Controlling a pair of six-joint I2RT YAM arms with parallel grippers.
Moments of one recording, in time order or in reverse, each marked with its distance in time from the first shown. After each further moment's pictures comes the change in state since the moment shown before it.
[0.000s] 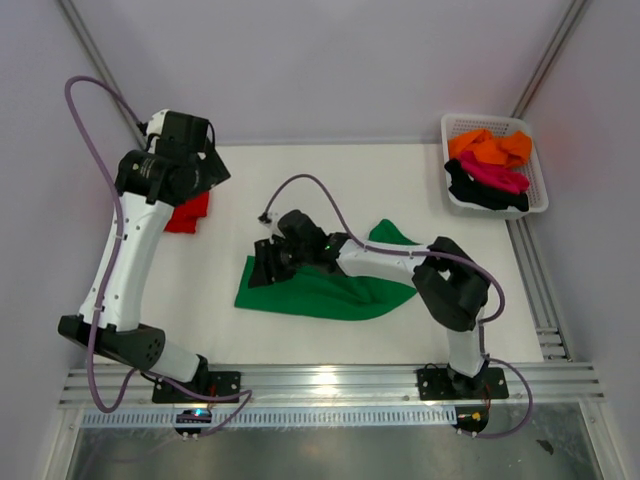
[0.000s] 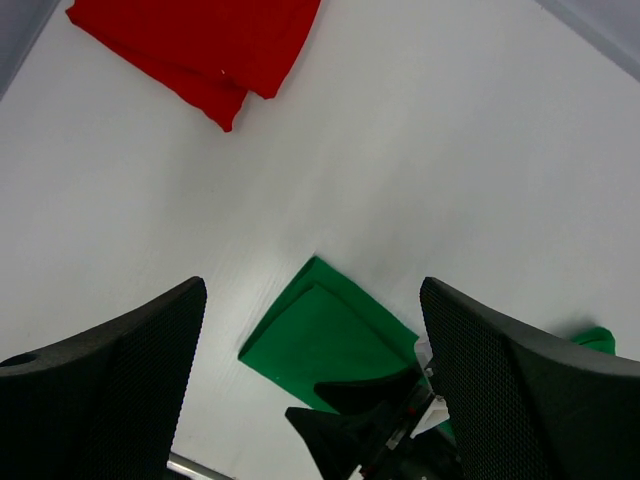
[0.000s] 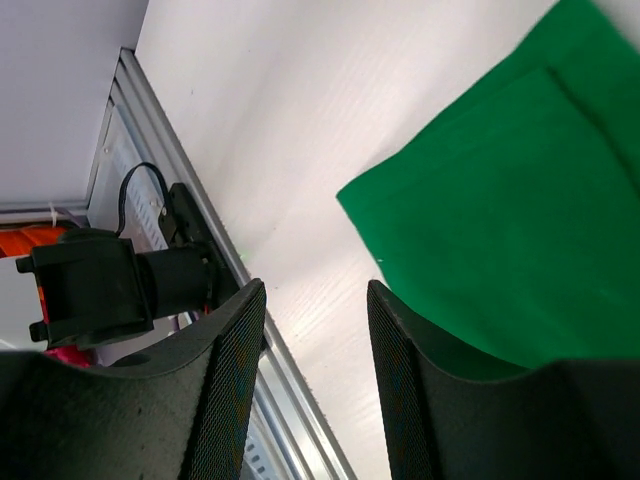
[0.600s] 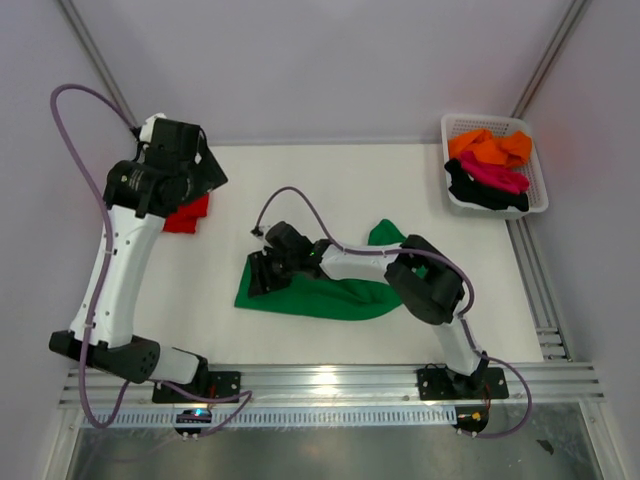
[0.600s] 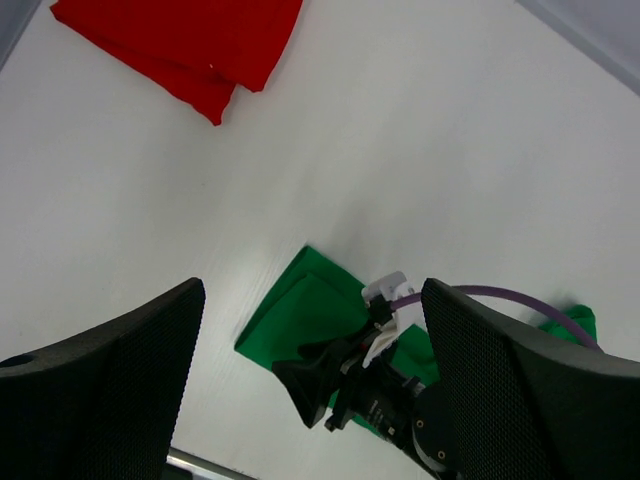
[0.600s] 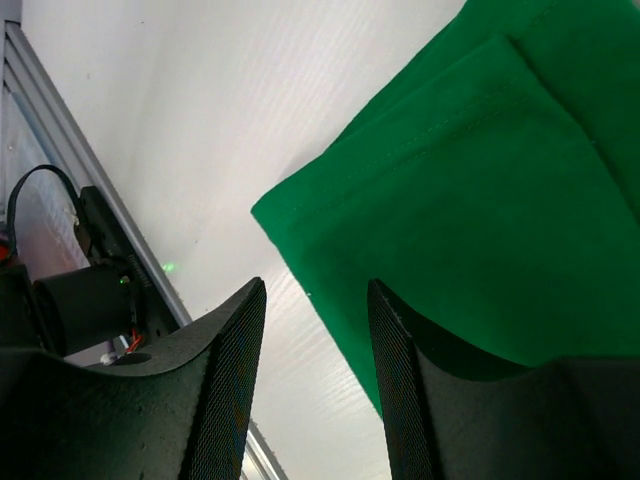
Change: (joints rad) left arm 0.000 -0.047 -0.021 -0.008 0.023 0.010; right arm 0.060 0.170 0.079 -0.025 0.046 -0.019
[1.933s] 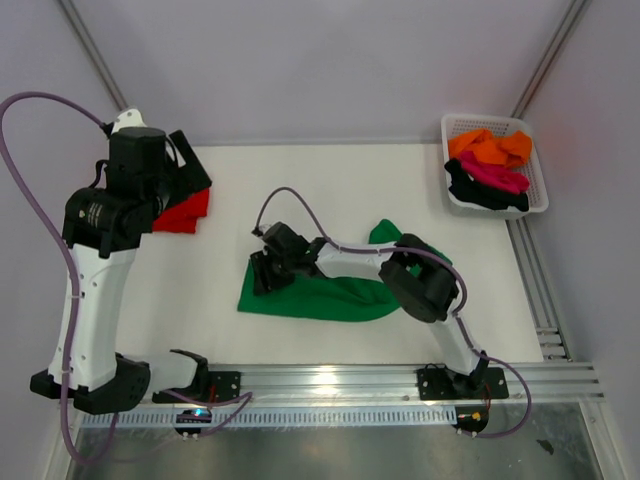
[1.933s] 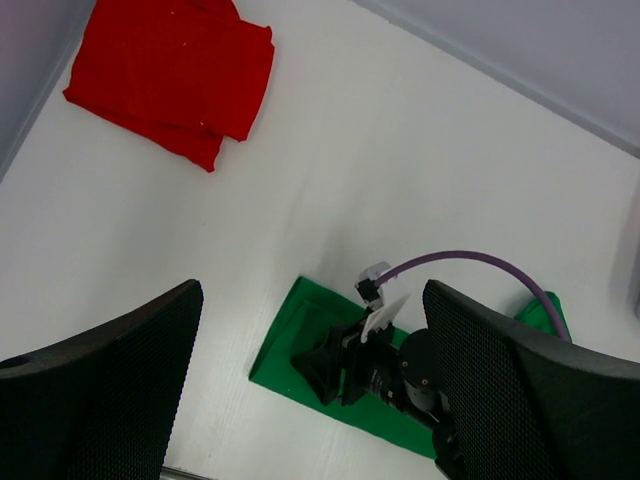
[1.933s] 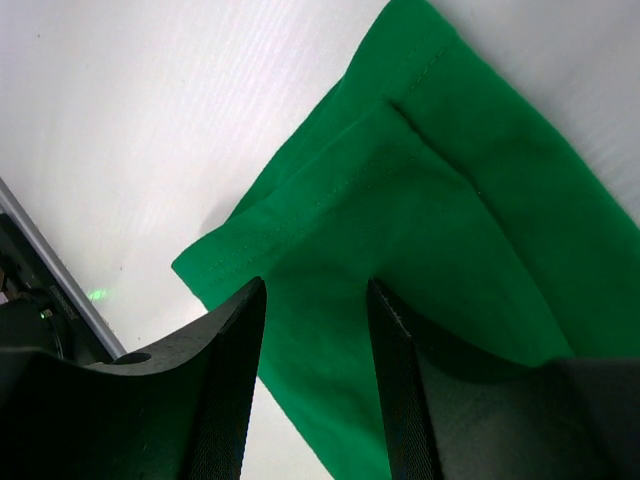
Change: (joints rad) left arm 0.000 -0.164 0.029 0.031 0.038 0.133; right arm -0.002 0.061 0.075 -0.102 0.127 -0.075
